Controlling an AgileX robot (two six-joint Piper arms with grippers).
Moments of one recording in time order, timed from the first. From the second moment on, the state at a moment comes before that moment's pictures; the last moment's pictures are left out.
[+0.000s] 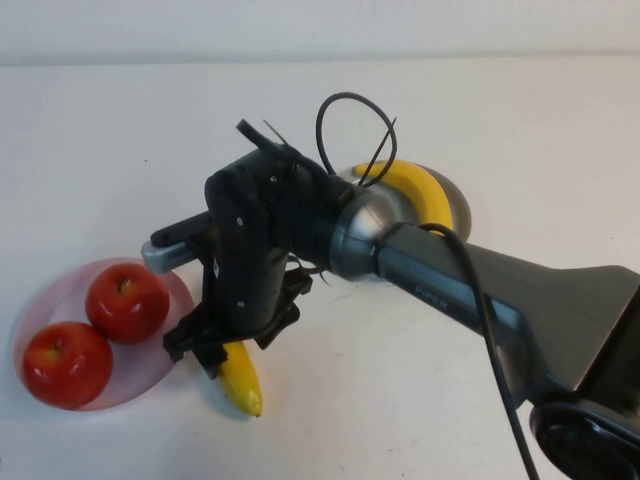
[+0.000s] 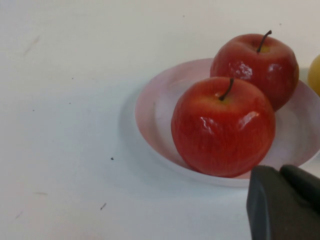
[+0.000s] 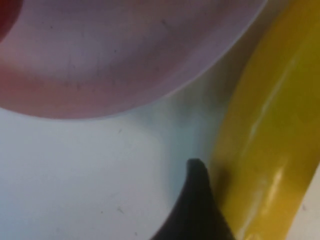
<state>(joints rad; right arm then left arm) 0.91 2.33 -2.15 0.10 1.23 0.24 -0.06 -0.01 0.03 -0.07 0.37 0.12</state>
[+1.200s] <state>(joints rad) 0.63 2.30 -2.21 -0.15 1.24 0.22 -0.06 -0.01 0.03 -0.07 0.37 0.12</state>
